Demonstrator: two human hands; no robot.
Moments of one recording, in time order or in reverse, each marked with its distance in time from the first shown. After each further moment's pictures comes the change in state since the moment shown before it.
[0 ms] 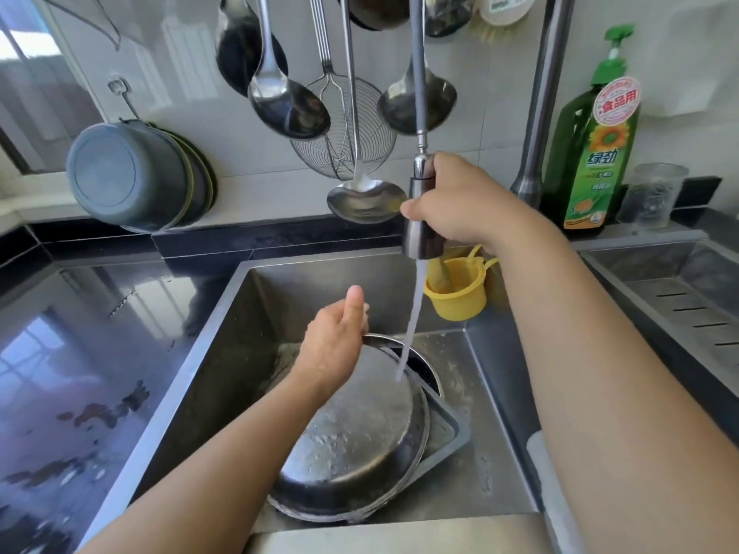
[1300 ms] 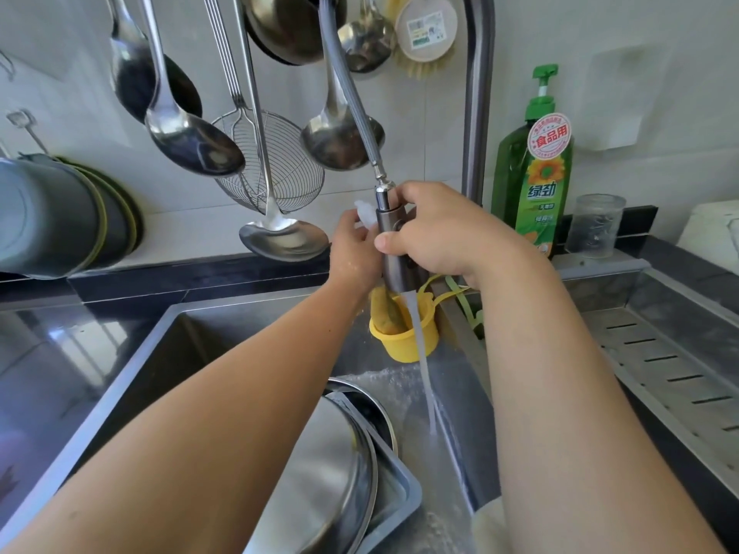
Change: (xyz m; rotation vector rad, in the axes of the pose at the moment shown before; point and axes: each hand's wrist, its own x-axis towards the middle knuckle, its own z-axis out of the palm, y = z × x) left_hand 0.130 0.121 0.079 -0.549 0.057 0.121; right_hand 0.011 0.043 -0.043 0.082 -0.020 -0.042
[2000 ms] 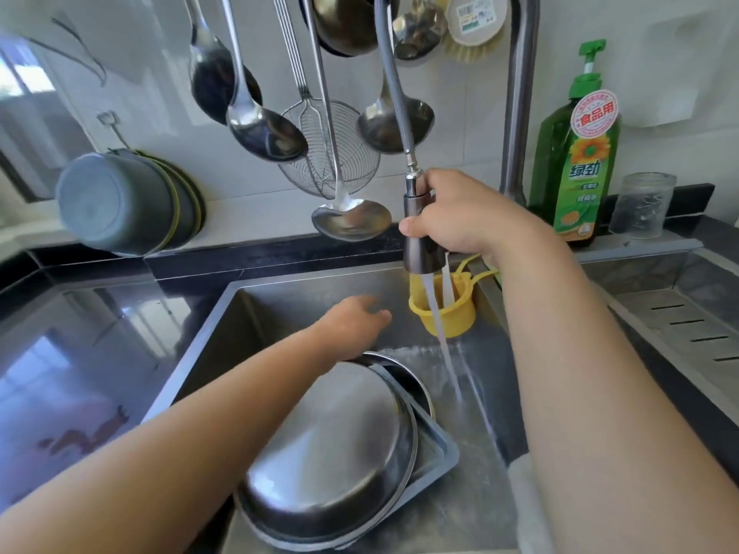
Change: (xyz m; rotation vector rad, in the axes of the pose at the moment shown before) left_hand -0.074 -0.025 -0.086 0.845 -0.325 -0.314; right_hand 0.002 -0.012 0.016 -0.019 -0.016 0.006
